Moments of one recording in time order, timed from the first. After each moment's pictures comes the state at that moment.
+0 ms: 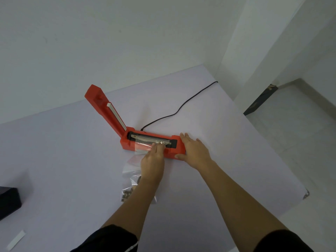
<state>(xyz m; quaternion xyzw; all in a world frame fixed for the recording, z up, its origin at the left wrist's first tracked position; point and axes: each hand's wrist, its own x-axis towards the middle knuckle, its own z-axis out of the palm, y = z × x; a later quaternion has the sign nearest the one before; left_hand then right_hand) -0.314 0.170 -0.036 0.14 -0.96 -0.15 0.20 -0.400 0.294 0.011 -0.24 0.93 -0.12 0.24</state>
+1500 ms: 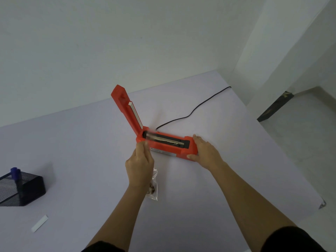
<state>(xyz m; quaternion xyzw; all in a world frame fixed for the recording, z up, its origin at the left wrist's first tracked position) -0.267 0.133 0.013 0.28 -0.87 -0.22 0.33 -0.400 0.296 0.005 -0.24 0.93 -0.16 0.24</state>
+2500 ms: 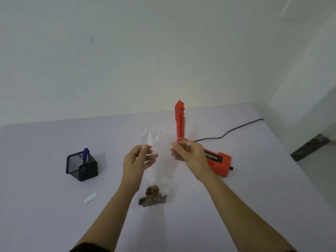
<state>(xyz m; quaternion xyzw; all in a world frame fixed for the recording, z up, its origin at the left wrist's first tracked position) -0.150 0.054 0.101 0.34 -0.56 -0.70 0.28 -0.278 0.172 0.107 -0.22 0.63 -0.68 0.31</state>
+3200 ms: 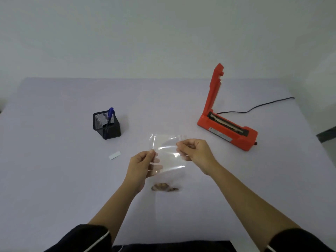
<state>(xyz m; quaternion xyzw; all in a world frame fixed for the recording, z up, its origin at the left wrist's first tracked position) -0.035 0.054 0.041 0.47 -0.49 -0.73 0.14 -0.192 0.160 0.059 -0.16 0.68 -0.57 0.43</state>
